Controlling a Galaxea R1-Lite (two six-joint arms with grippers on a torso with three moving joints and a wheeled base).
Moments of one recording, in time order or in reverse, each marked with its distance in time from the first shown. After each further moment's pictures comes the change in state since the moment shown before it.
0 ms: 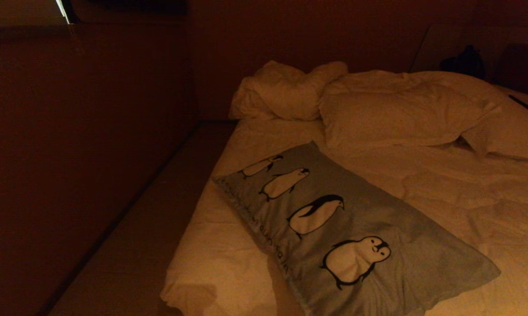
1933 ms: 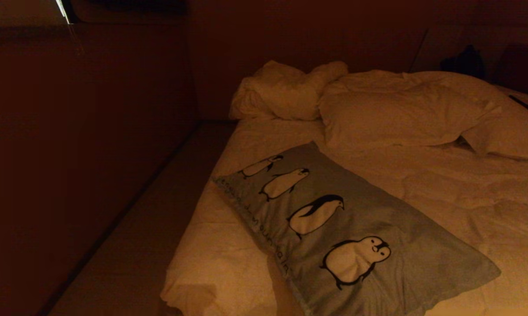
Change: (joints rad) left arm 0.000 0.000 0.000 0.000 0.000 0.000; right arm 0.000 0.000 0.000 0.000 0.000 0.004
